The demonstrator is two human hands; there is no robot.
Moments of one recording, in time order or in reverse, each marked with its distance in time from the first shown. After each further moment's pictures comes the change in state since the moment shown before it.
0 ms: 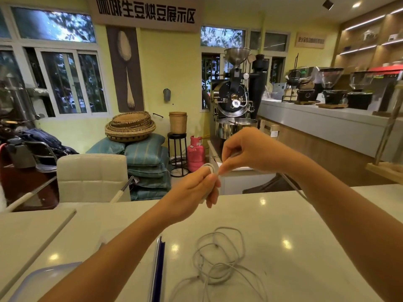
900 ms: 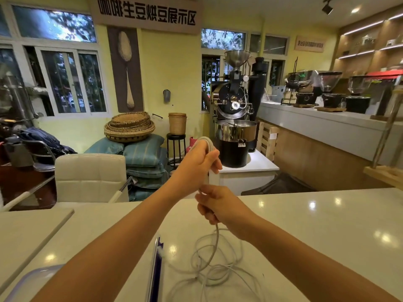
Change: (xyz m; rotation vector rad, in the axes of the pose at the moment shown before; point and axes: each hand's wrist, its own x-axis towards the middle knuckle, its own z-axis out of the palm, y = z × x) left_hand 0.046 0.003 -0.004 0.098 0.279 0.073; right_hand -0.015 -0.009 0.106 0.846 0.041 0.403
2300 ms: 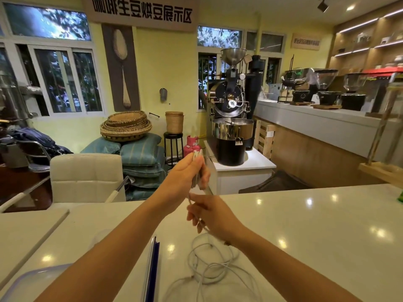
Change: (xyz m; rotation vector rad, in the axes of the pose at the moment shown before) left_hand -0.025 -0.006 -0.002 -0.394 -0.108 -0.211; right_hand 0.009 0.031 0.007 -0.102 0.012 -0.144
